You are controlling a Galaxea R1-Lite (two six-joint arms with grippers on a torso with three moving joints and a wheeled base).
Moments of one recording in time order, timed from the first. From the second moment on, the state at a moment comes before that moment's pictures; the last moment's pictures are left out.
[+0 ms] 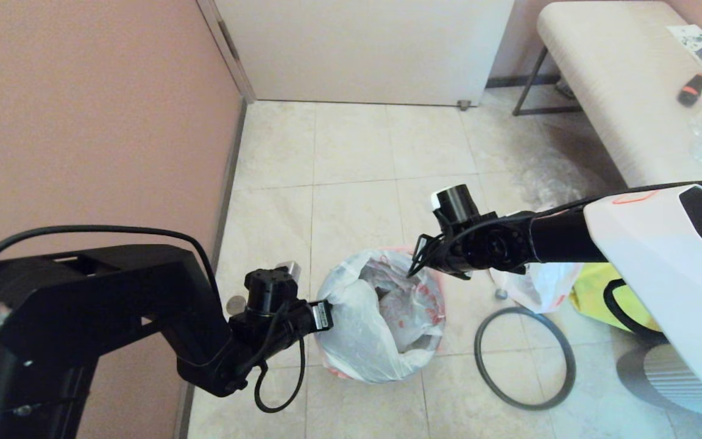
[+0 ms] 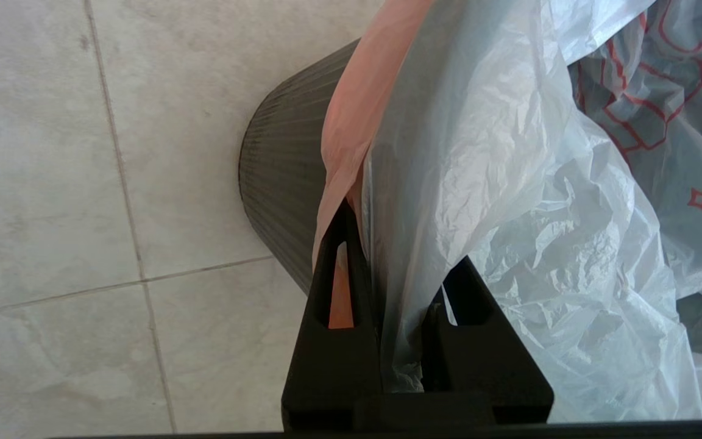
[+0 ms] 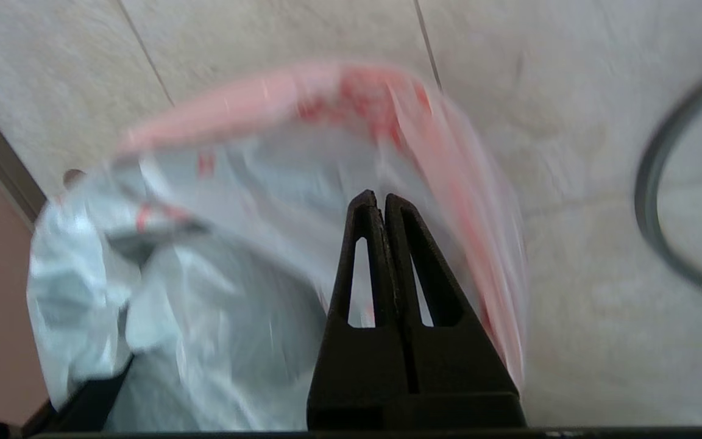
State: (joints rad) left arm -0.42 2.27 -0.79 -1.04 -0.02 -0.39; right arm 0.52 2.33 -1.80 0.15 -0.22 0.69
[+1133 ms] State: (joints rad) left arm -0.44 2.34 -0.82 -1.03 0.02 -0.35; right arm 0.57 2.22 -1.76 0.18 -0.25 0.70
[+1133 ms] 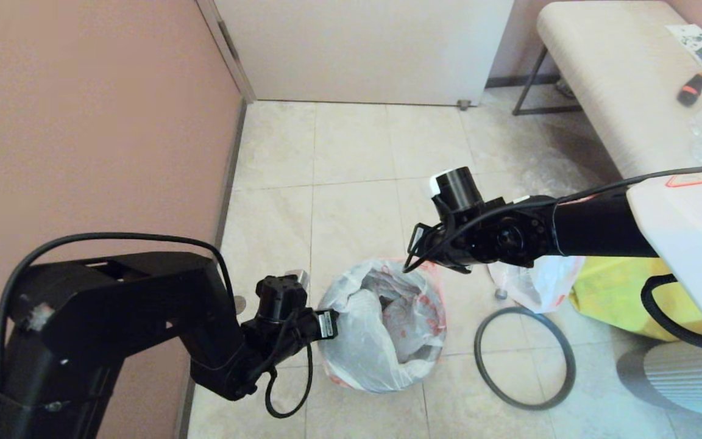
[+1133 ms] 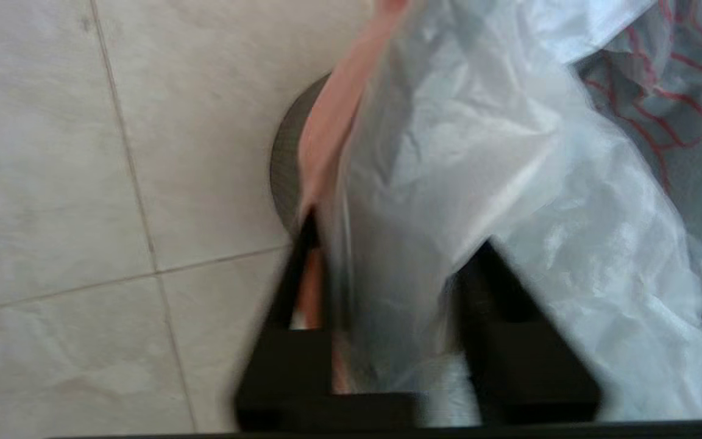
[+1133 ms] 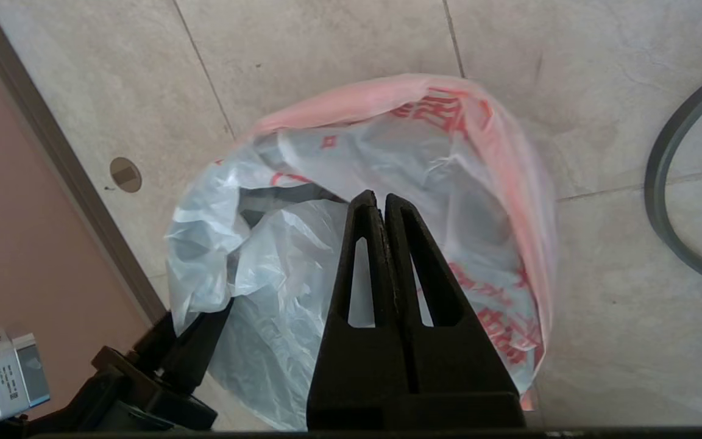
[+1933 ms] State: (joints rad) left arm -0.46 2.03 -0.67 -1.02 0.02 -0.16; right arm 0.67 2.22 -1.79 0.34 -0.33 0.69
